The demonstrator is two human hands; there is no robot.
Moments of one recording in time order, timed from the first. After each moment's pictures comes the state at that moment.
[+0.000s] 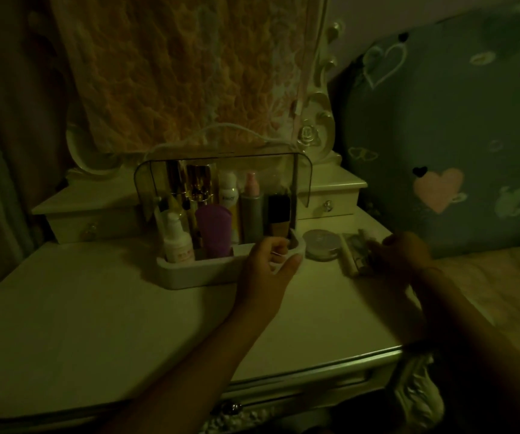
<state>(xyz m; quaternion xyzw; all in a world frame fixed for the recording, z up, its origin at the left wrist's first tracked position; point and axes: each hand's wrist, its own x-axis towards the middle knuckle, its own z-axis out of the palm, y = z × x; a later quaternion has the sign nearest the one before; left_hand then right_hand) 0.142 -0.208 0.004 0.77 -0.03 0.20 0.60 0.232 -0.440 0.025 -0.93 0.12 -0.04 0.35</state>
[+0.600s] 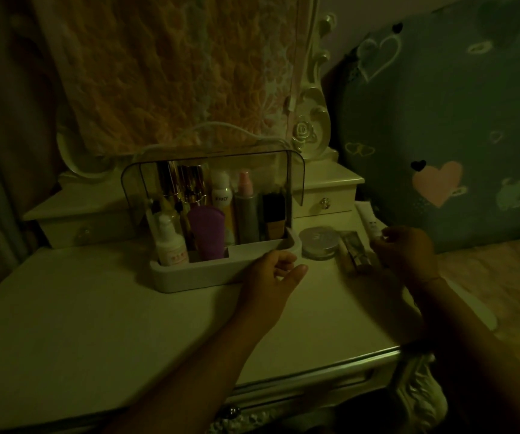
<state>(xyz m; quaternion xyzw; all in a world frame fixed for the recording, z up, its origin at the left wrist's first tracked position) 0.144 -0.216 -0.007 0.80 -0.04 0.15 0.59 0.207 -0.431 0.027 -0.88 0.07 -0.18 0.43</state>
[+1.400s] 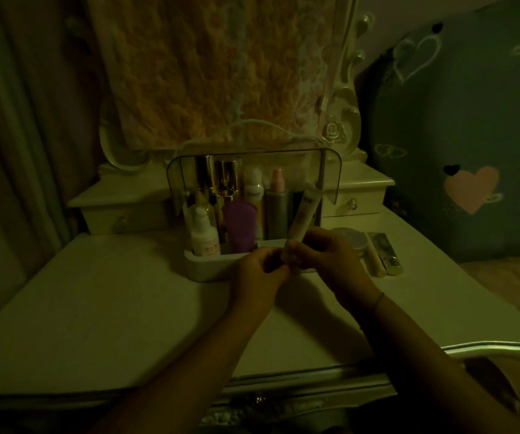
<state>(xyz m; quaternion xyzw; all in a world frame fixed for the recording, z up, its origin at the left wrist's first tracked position) 0.125 -0.168 0.006 0.72 0.03 0.17 0.67 0.158 -0.294 0.031 -0.71 -0.23 -0.02 0.66</state>
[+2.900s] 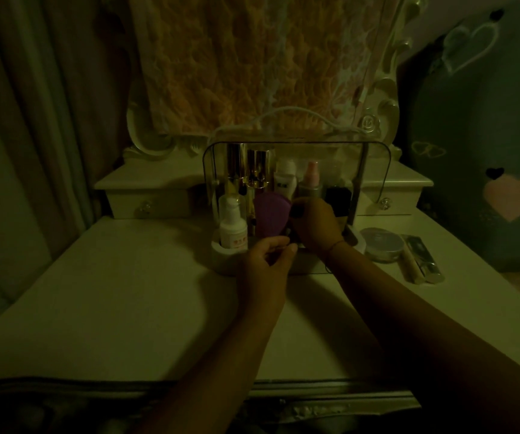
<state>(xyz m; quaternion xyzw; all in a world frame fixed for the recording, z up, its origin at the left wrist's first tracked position) 0.123 -0.144 0.007 0.69 0.08 0.29 0.65 0.236 -0.211 0.037 -0.89 -0.20 -0.13 0.39</state>
